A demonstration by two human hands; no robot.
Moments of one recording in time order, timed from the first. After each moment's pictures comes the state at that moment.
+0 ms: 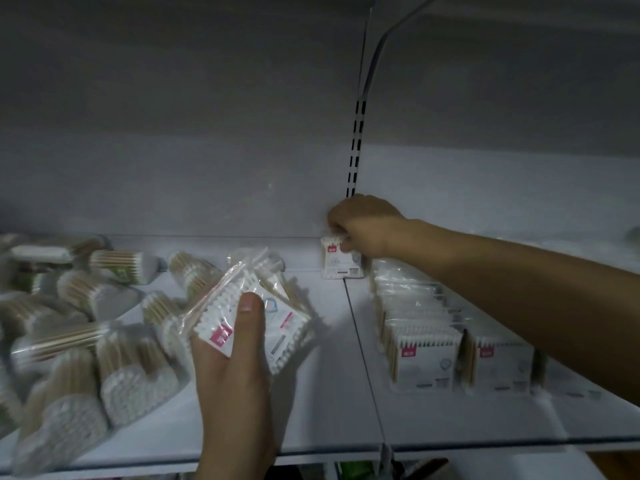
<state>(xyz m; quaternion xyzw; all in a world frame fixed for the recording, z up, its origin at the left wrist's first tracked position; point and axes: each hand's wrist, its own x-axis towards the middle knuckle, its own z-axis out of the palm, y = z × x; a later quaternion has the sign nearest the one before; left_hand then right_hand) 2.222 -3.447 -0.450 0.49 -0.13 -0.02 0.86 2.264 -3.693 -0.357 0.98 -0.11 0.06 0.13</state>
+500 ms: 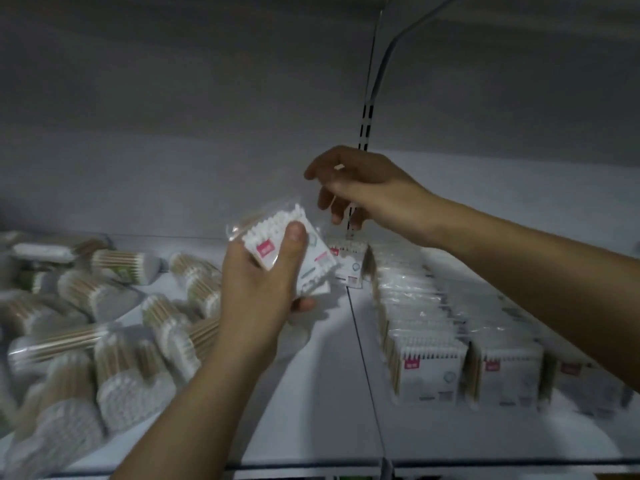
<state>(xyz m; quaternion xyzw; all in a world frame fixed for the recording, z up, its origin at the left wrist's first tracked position) 2.264 -3.478 -0.394 0.58 -0.28 -0.04 0.76 2.214 -3.638 -0.301 0.91 -0.01 0.20 -0.38</state>
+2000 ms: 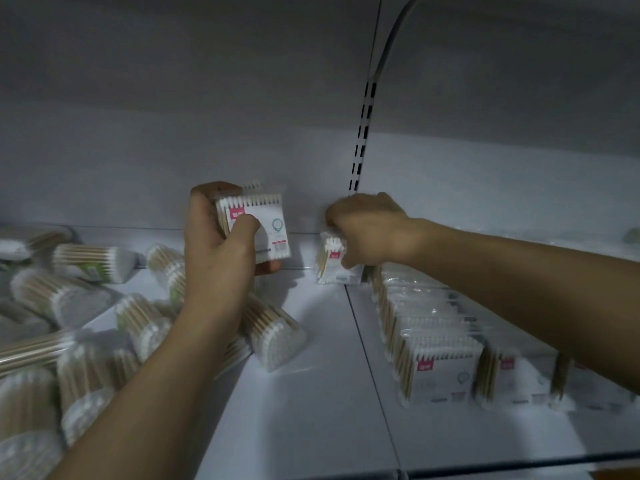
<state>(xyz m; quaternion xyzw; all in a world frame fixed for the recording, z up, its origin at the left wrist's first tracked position) 2.322 -3.487 -0.398 0.54 -0.25 -0.01 0.80 2.264 -3.674 -0.357 0.97 -0.15 0.03 0.19</state>
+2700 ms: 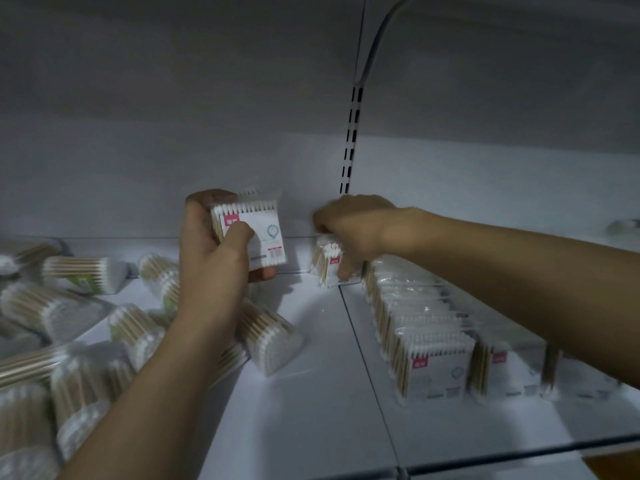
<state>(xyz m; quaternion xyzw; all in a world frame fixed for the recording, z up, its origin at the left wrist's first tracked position) 2.322 -3.486 -0.397 0.54 -0.26 -0.04 0.80 2.267 -3.674 -0.343 0.98 -0.12 -0.05 0.18</state>
